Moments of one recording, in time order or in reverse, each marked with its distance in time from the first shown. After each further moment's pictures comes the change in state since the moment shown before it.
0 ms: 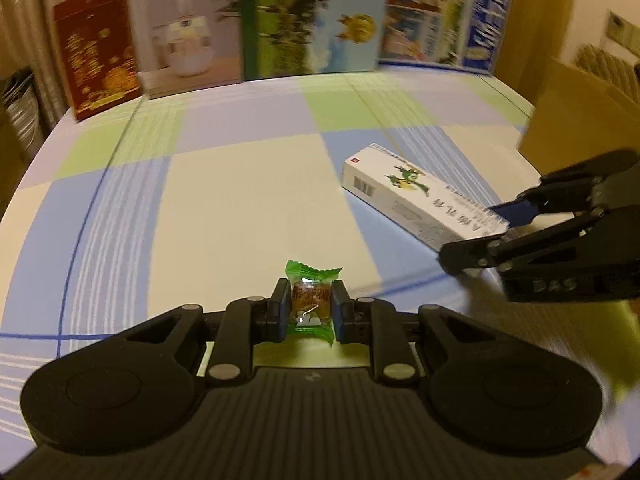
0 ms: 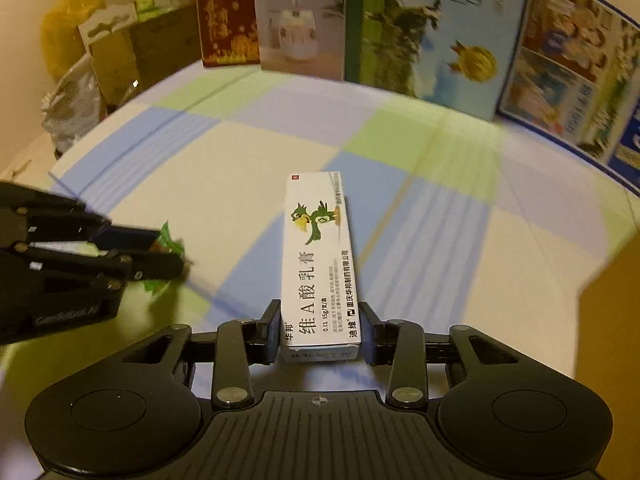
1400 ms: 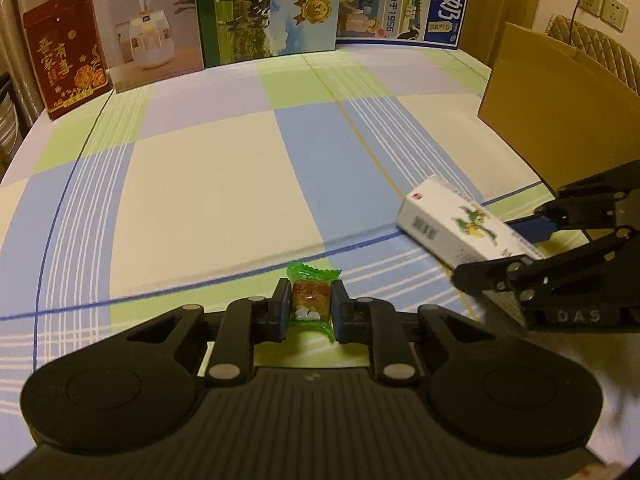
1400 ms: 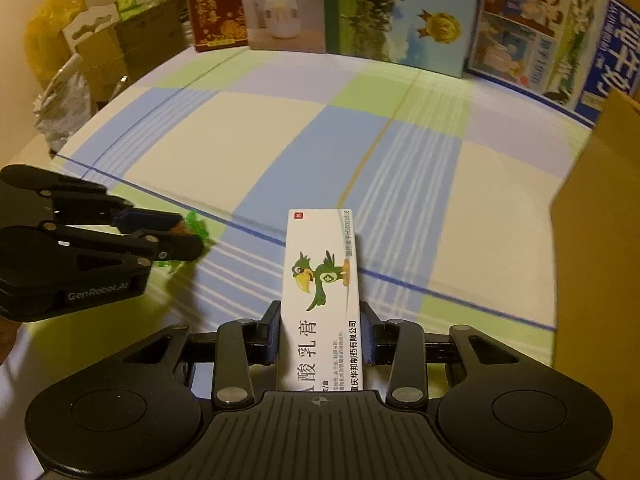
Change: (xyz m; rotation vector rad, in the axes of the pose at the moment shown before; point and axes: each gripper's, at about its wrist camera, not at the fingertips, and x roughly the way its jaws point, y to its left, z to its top) left arm -0.009 -0.029 -0.013 0.029 0.051 -0.033; right arm -0.031 0.004 -0.039 0.076 0.023 -0.008
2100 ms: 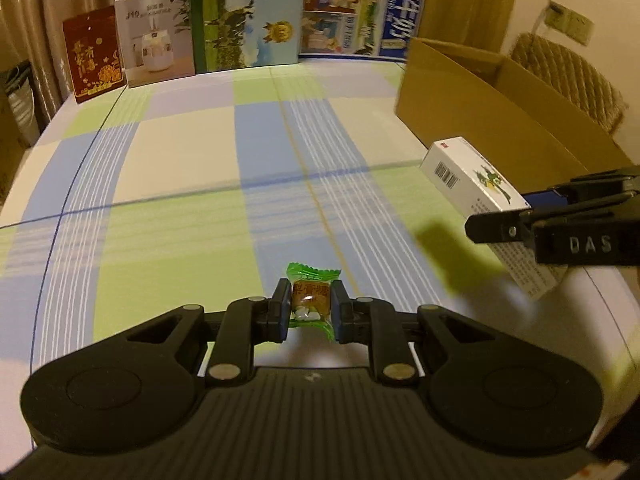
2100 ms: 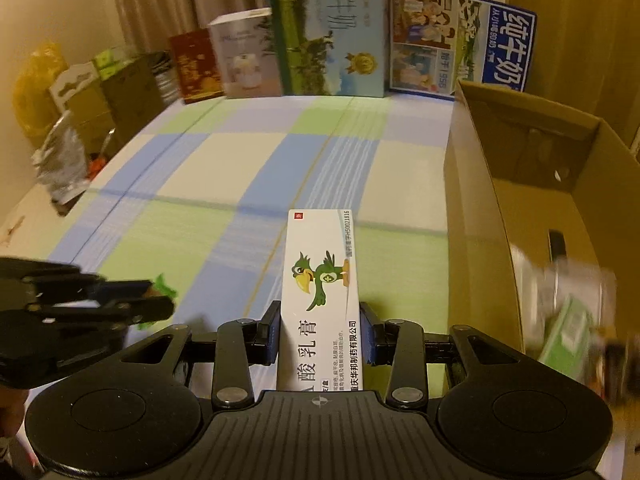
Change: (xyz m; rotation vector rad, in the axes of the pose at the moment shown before) left arm -0.121 -0.093 -0.070 -0.053 -0.043 -0.005; right arm -0.150 0.017 -0.091 0.120 -0.111 -0.041
